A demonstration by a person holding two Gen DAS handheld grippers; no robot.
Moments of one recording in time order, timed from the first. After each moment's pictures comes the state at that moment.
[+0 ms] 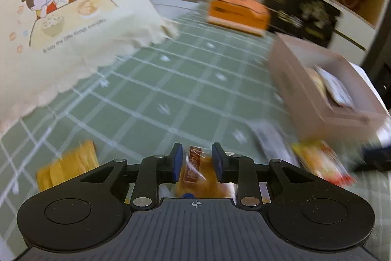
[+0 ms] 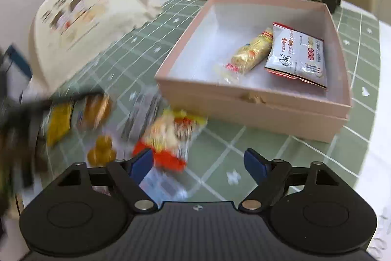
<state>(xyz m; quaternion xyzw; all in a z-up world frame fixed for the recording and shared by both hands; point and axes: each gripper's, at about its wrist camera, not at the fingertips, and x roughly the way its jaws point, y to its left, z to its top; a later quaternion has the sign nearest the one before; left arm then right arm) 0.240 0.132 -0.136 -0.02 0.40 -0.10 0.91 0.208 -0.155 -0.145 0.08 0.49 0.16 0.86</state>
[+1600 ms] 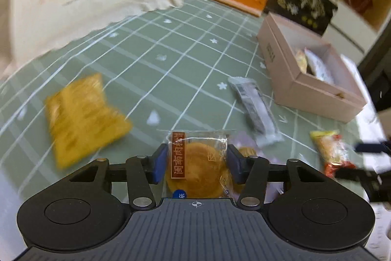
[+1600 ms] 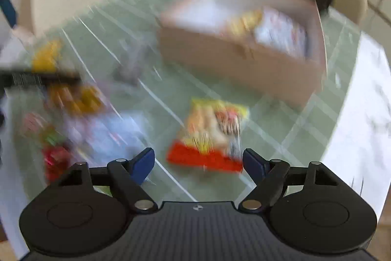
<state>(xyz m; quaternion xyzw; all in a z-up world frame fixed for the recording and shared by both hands) 0.180 0.144 -0.121 -0.08 0.45 -0.07 0.89 0.149 -0.134 -0.137 -0.06 0.48 0.14 0.86</state>
